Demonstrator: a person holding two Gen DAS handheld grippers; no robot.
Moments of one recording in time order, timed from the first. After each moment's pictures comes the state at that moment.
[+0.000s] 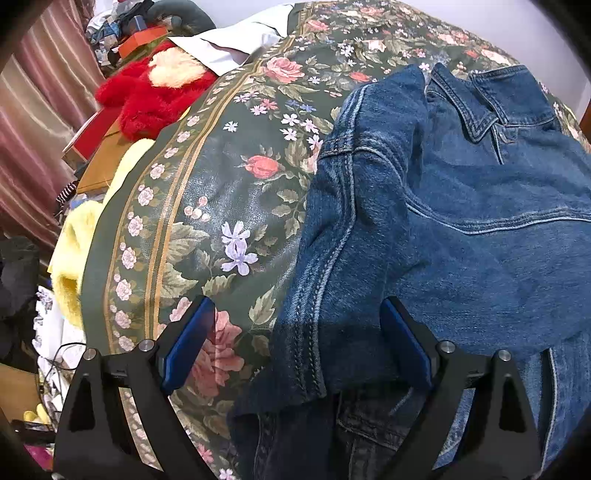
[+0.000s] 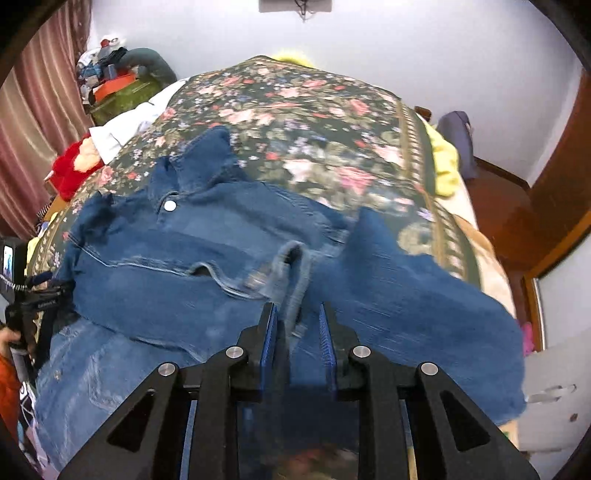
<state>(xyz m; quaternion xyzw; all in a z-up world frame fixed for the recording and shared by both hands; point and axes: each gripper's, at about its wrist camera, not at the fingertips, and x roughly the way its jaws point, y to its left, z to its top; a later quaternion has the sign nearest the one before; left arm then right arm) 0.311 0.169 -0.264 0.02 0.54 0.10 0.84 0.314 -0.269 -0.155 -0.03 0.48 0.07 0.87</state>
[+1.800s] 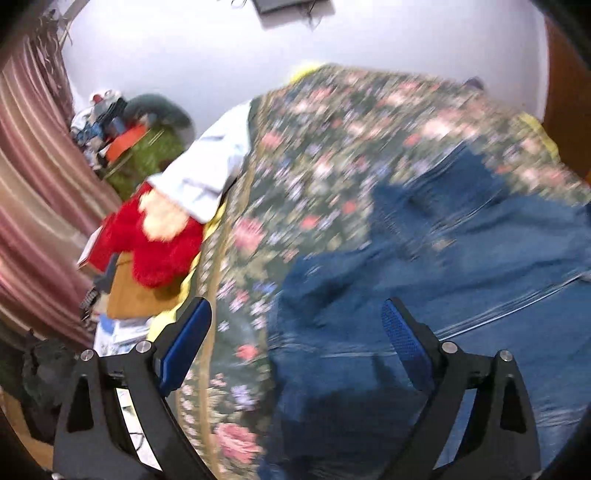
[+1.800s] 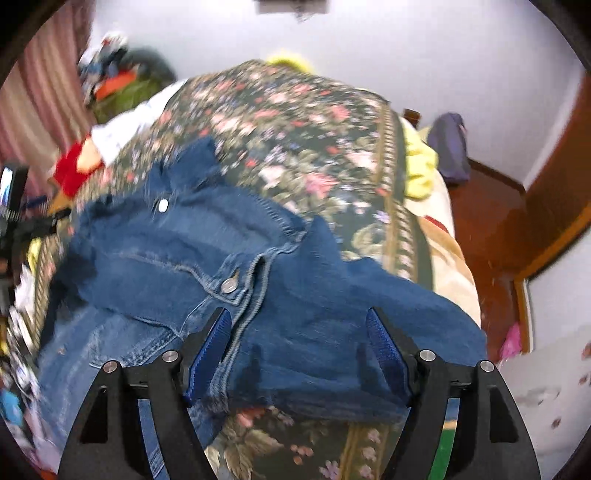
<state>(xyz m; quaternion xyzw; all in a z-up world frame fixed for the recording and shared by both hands) 0.363 0.092 -0.135 0.12 0.43 0.06 0.89 0.299 -0.313 -0.117 -0.02 0.49 0.07 0.87</state>
